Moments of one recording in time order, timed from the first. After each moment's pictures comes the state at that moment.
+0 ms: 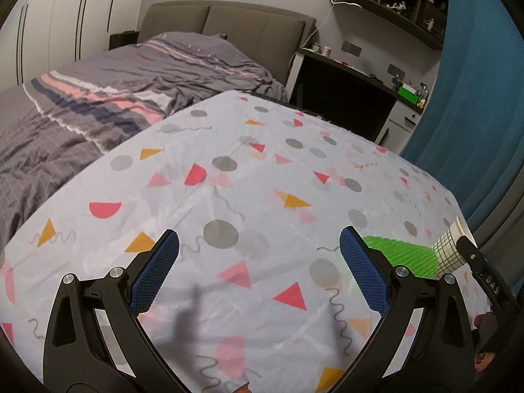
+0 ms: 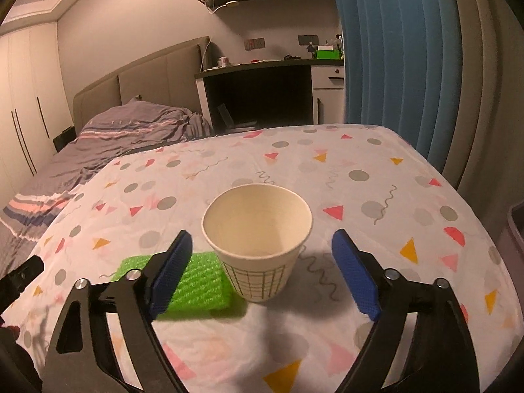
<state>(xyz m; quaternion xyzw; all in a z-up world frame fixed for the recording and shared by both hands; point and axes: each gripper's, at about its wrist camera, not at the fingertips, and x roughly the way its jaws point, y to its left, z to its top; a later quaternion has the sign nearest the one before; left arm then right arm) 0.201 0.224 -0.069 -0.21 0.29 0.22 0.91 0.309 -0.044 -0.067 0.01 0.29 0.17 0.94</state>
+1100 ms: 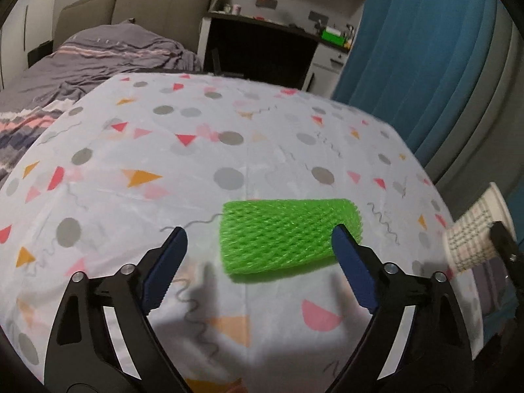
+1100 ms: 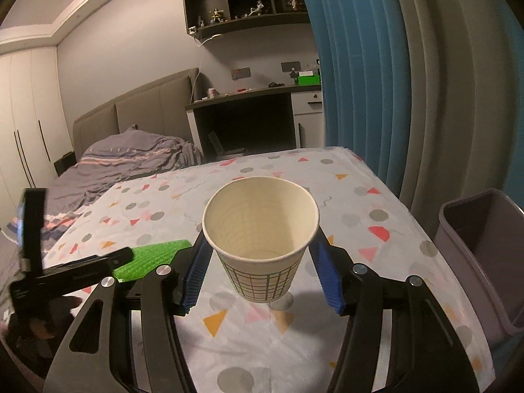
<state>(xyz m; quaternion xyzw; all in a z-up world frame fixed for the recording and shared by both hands) 0.280 0.123 -0.080 -0.14 0.37 0.05 0.92 0.246 -0.137 -0.032 0.04 0.24 0.15 0.96</state>
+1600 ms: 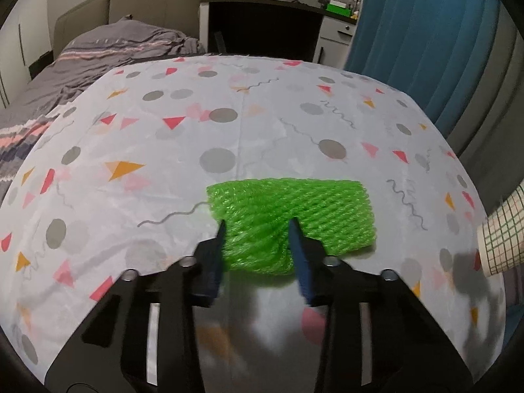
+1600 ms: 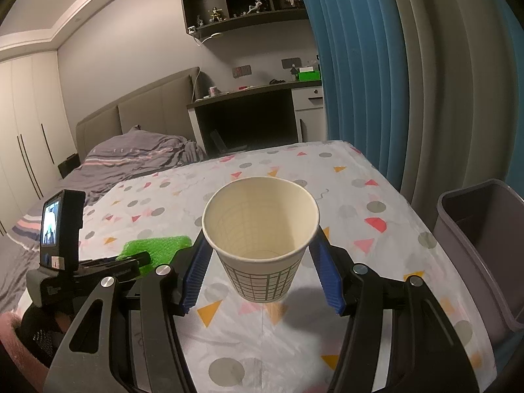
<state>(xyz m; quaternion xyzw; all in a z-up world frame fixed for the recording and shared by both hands) 0.297 0.101 -0.097 -0.09 0.41 0.07 0.90 0.245 -0.148 -0.038 0.05 0.24 0.16 0.95</state>
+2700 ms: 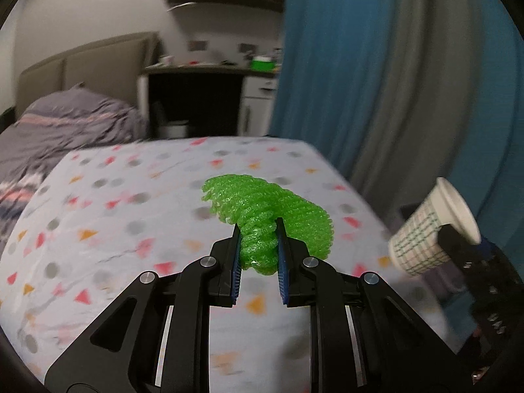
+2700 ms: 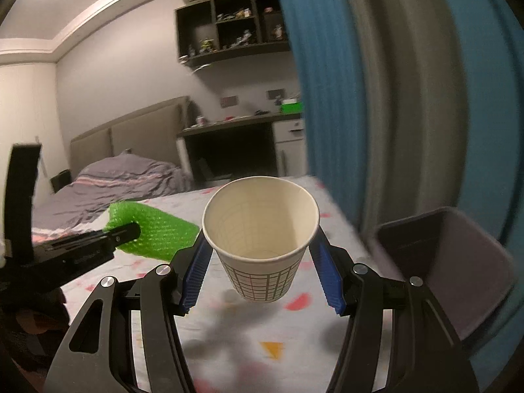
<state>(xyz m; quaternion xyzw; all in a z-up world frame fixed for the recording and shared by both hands) 0.234 -0.017 0.014 -0.06 0.28 -0.06 0.96 0.194 -0.220 0.004 0.04 0.18 0.12 0.98</state>
